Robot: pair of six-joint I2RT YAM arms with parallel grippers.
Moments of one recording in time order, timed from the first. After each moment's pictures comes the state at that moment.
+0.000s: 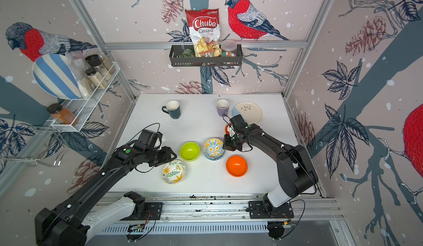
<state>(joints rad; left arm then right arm) -0.42 1.00 0.81 -0.88 0.29 -0.65 0.51 1.57 1.03 -0.66 -0.42 0.54</state>
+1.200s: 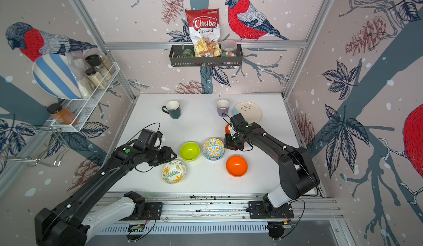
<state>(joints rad) -0.42 1.00 0.82 -0.89 0.28 -0.63 0.51 1.55 1.05 -0.71 -0.36 0.52</state>
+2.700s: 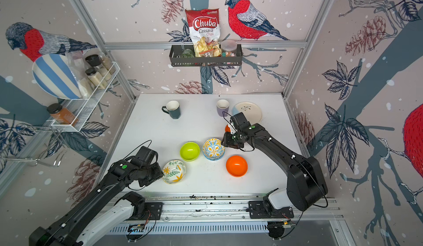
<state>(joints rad) -0.44 0.81 0.58 -1.05 0.08 -0.92 0.55 1.44 1.07 -0.71 -0.32 0.52</state>
